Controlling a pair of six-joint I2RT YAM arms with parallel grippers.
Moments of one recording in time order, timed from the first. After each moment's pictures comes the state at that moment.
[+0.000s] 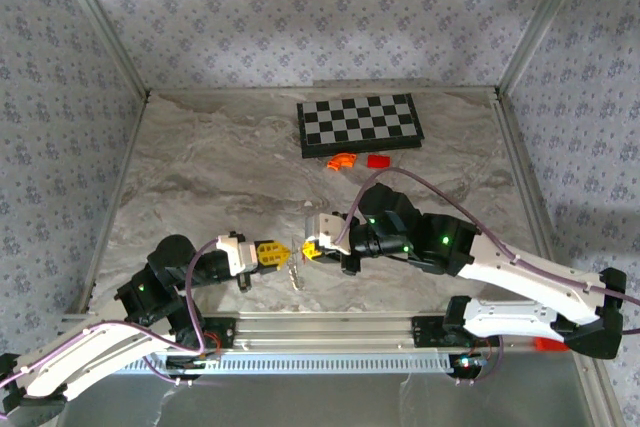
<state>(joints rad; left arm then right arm) -0.98 0.38 0.44 -0.08 0.38 0.17 1.14 1.04 1.06 -0.50 -0.31 -0.36</state>
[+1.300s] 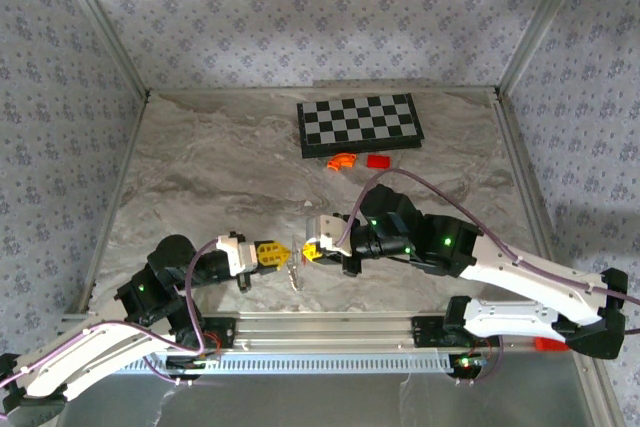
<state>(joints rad) -0.98 0.38 0.44 -0.09 0.39 0.17 1.15 1.03 1.06 -0.50 -0.31 -0.36</state>
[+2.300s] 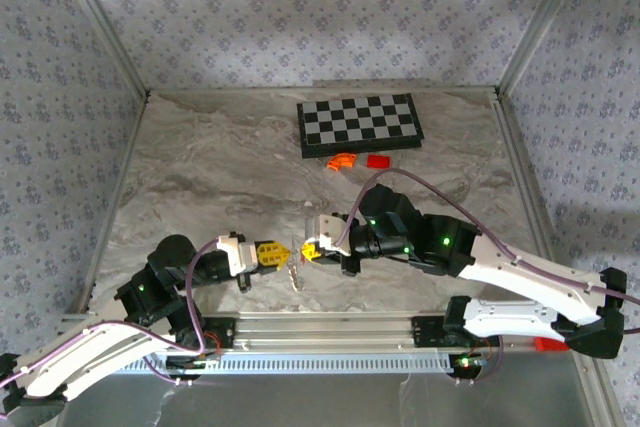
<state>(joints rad) -0.98 0.38 0.44 -0.09 0.39 0.17 1.15 1.04 1.06 -0.49 -0.31 -0.36</state>
